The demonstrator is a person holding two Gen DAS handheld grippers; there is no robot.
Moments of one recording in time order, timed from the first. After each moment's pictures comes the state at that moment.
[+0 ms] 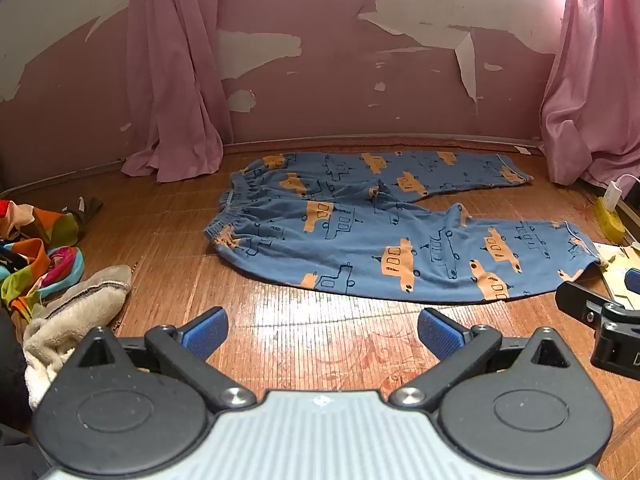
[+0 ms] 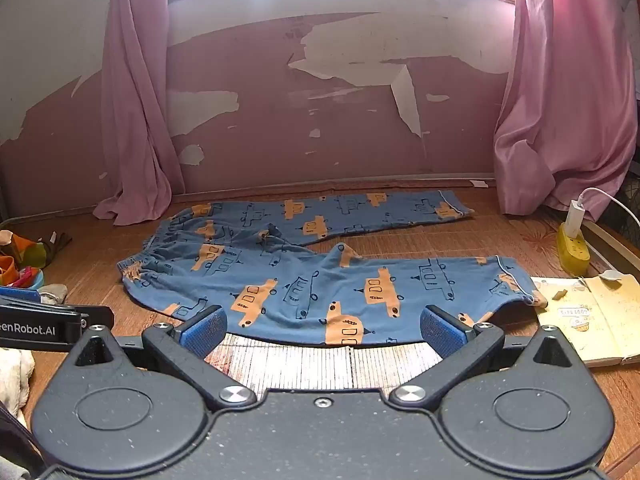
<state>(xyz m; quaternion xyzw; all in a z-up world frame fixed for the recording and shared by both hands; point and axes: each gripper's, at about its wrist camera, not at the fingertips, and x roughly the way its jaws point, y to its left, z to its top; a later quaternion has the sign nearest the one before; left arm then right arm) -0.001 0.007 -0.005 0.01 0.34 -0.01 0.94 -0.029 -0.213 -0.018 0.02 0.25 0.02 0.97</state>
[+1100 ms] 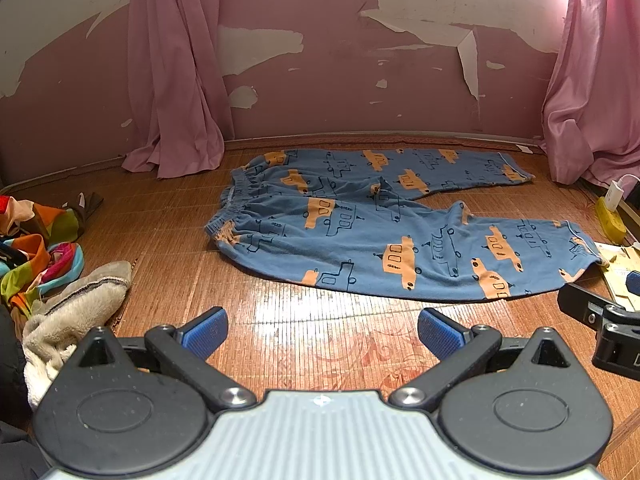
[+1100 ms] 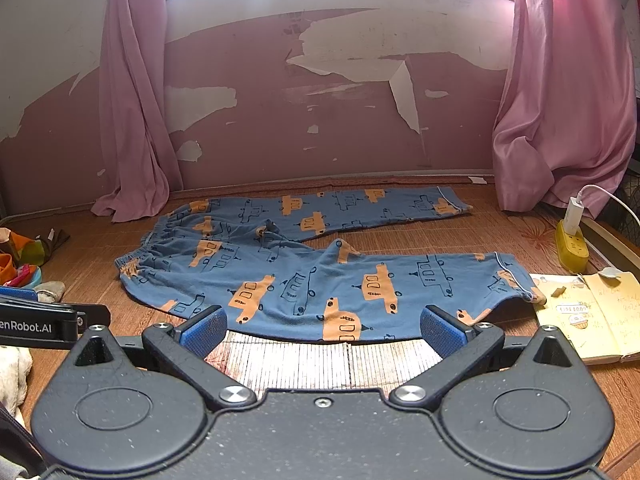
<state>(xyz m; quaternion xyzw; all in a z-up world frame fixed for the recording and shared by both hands) 0.001 0.003 -0.004 0.01 0.35 -0.01 0.94 -0.027 -0.213 -0.019 0.02 0.26 0.02 0.97</state>
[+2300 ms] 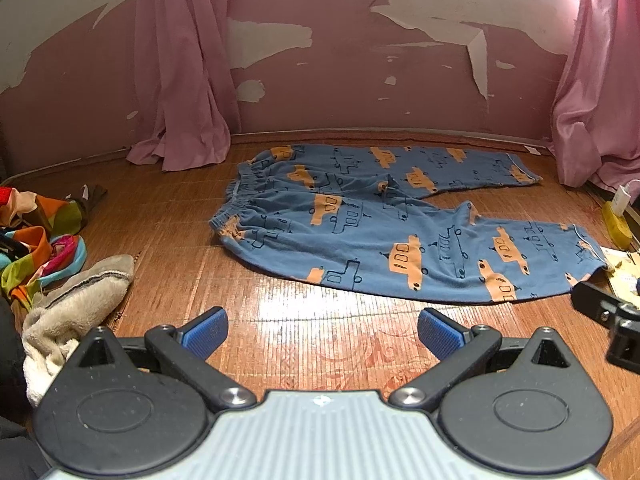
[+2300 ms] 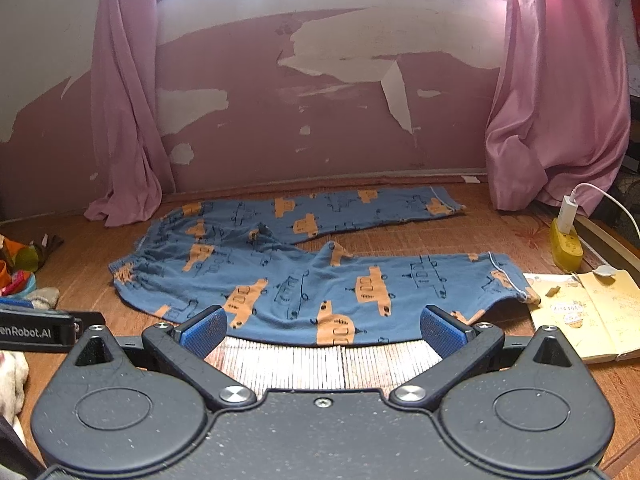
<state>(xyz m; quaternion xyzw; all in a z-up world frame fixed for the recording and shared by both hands) 0.005 0.009 -0.010 0.00 0.35 0.01 0.93 -0.027 -0.218 -0.019 0.03 0.25 0.01 0.97</state>
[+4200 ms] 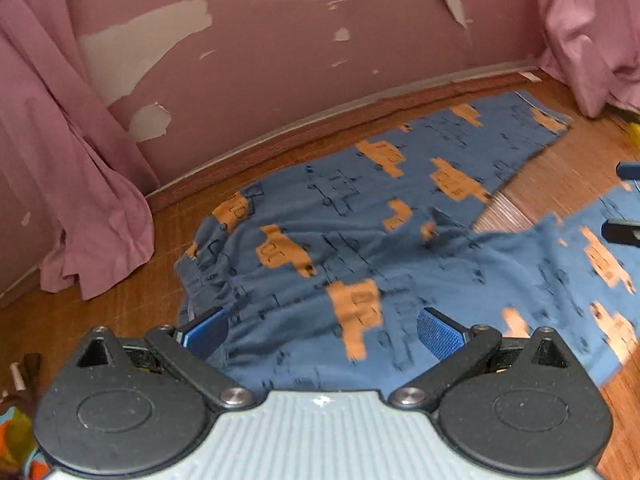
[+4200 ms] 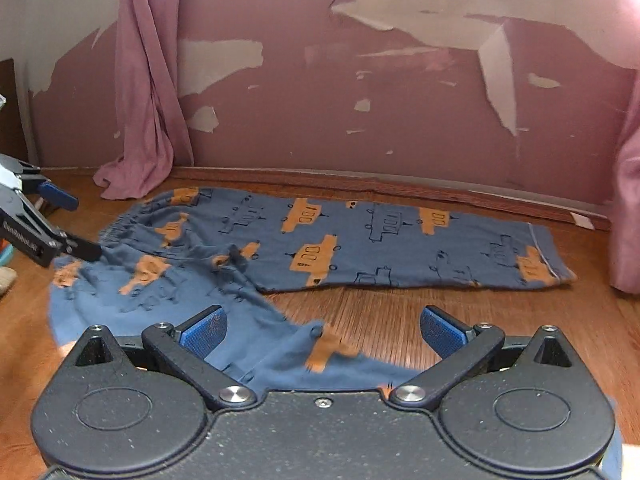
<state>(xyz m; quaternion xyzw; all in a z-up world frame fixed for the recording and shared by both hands) 0.266 0.023 -0.039 0.15 0.41 -0.11 0.89 0.225 -0.267 -0.070 -0.04 0.29 0.16 0.94</state>
